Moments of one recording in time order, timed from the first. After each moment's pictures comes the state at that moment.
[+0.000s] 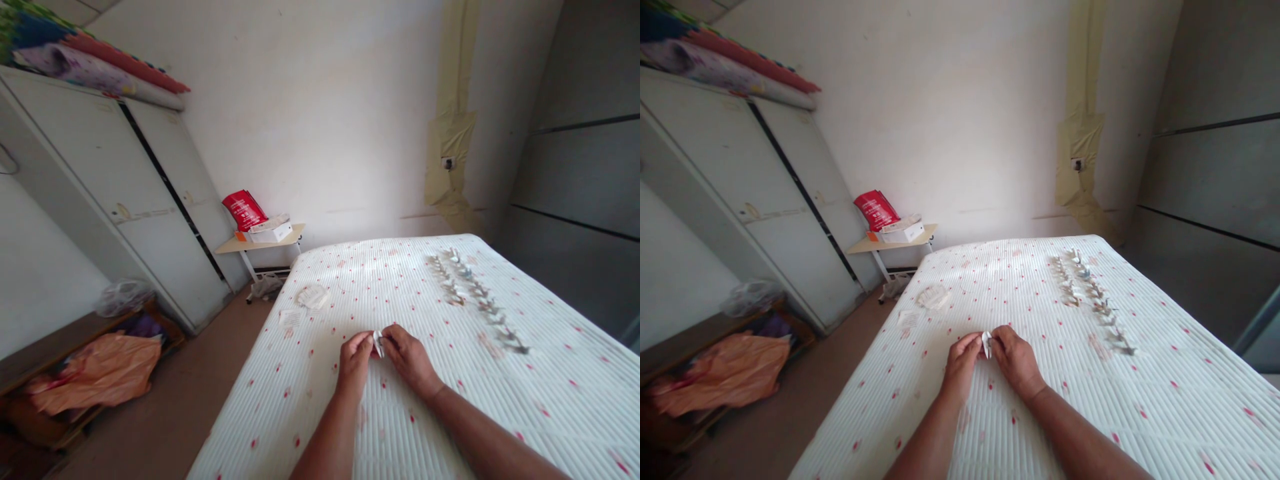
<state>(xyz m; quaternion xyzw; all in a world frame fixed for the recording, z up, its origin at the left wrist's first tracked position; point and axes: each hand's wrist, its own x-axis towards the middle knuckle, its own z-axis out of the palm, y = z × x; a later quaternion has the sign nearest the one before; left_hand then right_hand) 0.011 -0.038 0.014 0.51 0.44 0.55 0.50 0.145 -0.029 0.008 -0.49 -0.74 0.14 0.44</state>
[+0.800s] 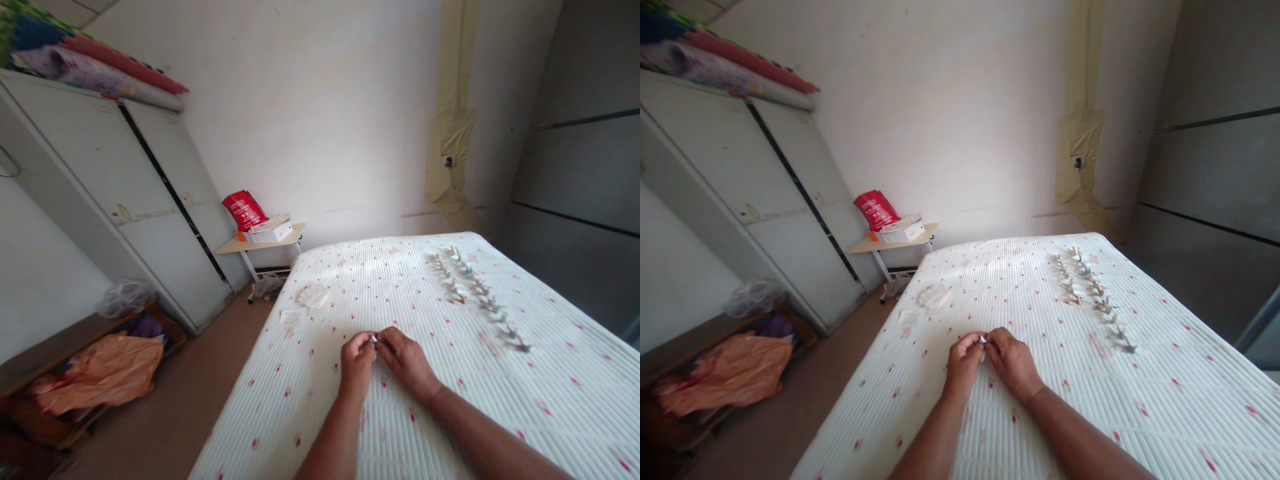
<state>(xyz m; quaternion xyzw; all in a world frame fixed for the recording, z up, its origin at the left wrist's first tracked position) 0.016 -0.038 0.015 0.50 0.48 0.54 0.47 0.139 -0.033 0.009 -0.48 -0.76 0.16 0.40</state>
